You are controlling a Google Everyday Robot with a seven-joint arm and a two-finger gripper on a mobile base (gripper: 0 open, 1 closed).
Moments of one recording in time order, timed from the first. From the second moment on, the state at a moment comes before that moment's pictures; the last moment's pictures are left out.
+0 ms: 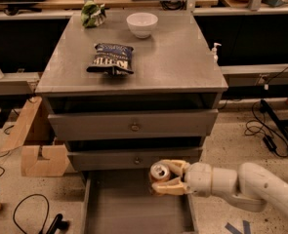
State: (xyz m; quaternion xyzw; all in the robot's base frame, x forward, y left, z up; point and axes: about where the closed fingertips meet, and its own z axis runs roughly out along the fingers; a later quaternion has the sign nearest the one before) arm 0.456 -0.064 0.607 -0.46 0.63 0.38 0.50
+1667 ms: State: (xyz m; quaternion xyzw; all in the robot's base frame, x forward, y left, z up) arm 0.592 -0.175 0.951 -0.30 0.69 0.28 0.60
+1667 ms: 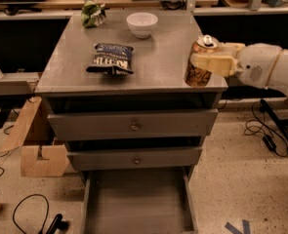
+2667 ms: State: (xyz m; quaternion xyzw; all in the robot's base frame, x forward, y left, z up) arm 0.692 -0.159 0.965 -0.30 0.70 0.21 0.61
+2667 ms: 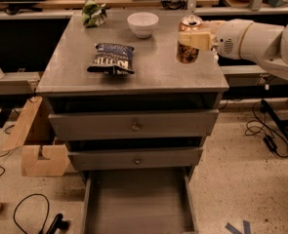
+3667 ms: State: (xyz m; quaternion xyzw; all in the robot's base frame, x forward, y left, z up) arm 0.757 -0.134 0.912 -0.30 0.71 0.25 0.58
